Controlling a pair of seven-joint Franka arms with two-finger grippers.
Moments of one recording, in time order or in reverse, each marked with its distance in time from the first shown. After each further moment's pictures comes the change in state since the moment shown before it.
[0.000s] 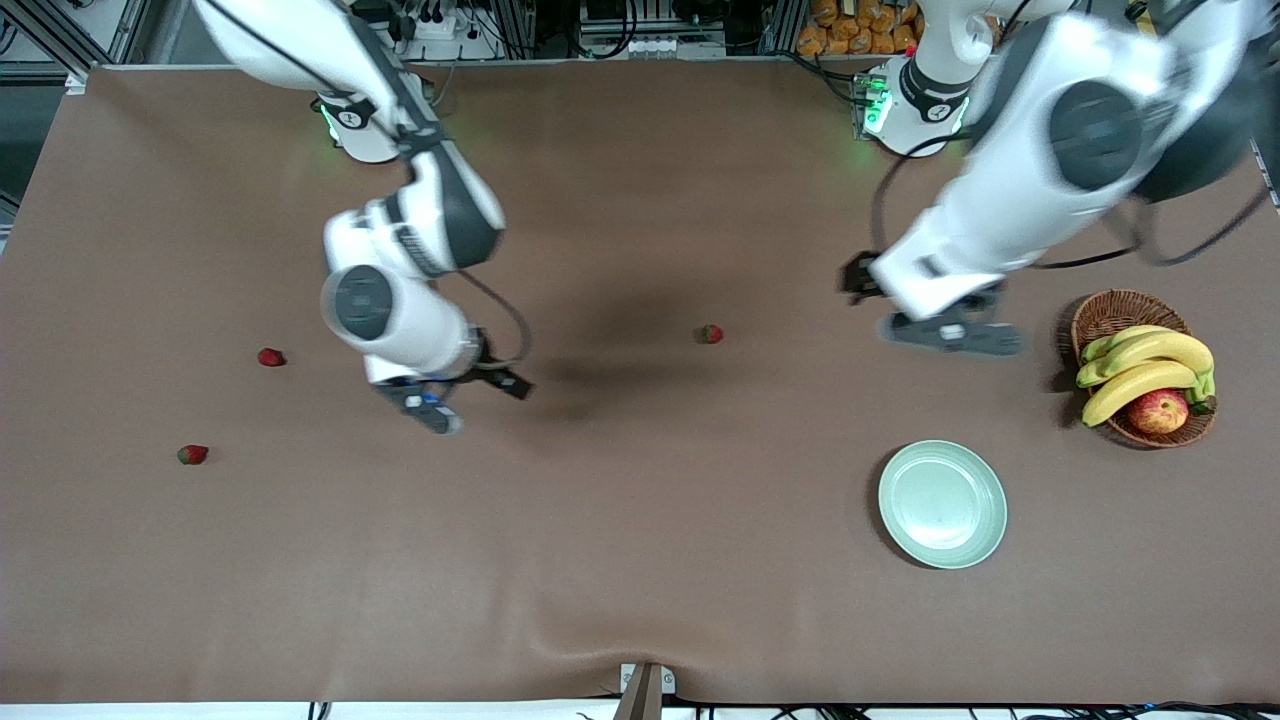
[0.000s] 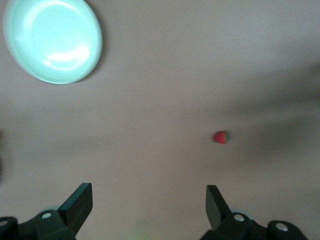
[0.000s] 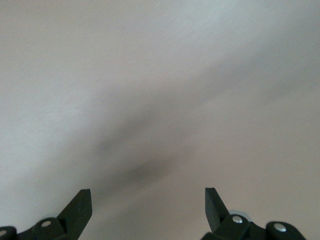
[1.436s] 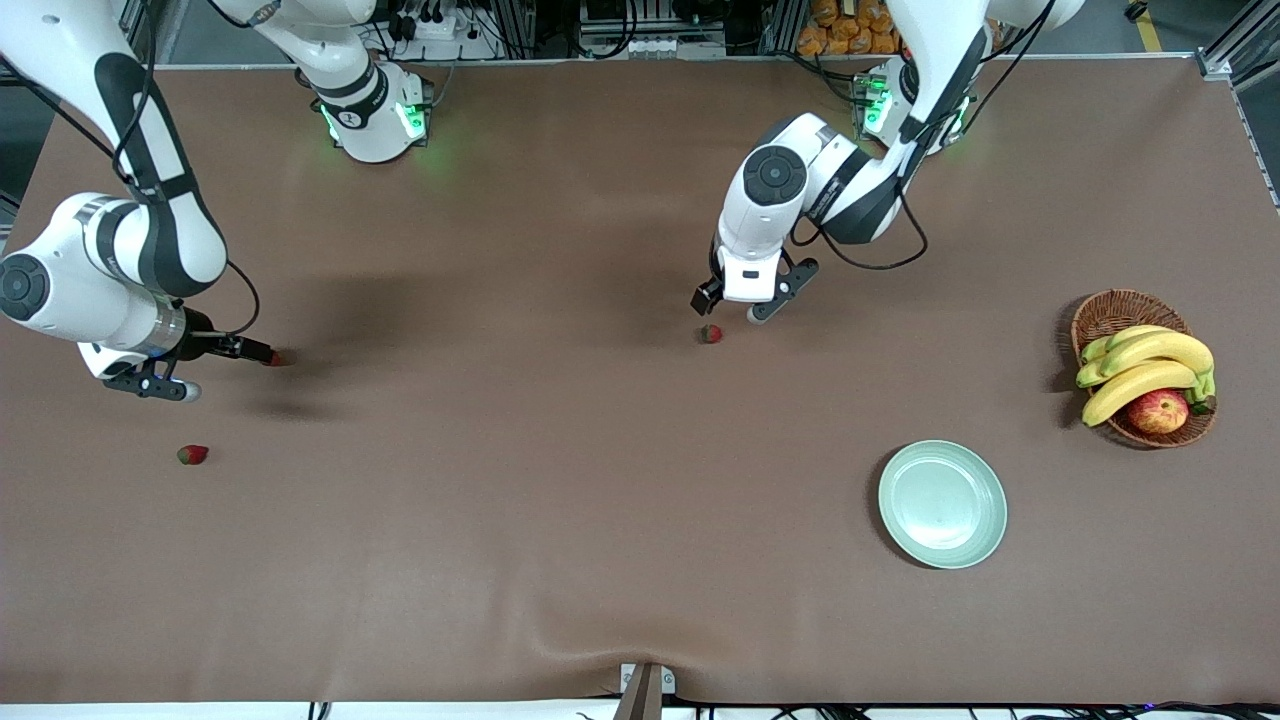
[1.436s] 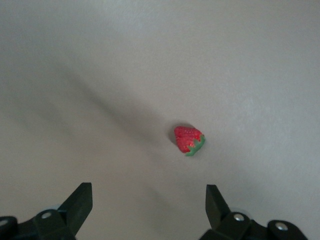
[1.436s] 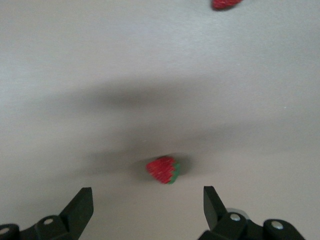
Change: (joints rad) left arm -0.186 0.086 -0.083 -0.617 -0.003 0.811 -1.223; right arm -0.628 -0.095 -0.007 -0.417 -0.192 0.268 -0.902
